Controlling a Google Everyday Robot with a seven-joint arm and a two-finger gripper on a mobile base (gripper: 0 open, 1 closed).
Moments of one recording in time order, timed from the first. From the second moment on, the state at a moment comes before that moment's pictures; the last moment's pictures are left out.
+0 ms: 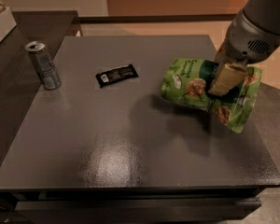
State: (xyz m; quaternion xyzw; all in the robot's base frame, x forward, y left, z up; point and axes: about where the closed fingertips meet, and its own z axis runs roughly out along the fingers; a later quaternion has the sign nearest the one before) arm 0.486 -0.182 0.933 -0.61 0.78 0.05 0.13
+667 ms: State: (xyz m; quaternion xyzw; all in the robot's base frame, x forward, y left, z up) arm 0.506 -0.167 0.986 -0.63 0.75 0.04 0.19
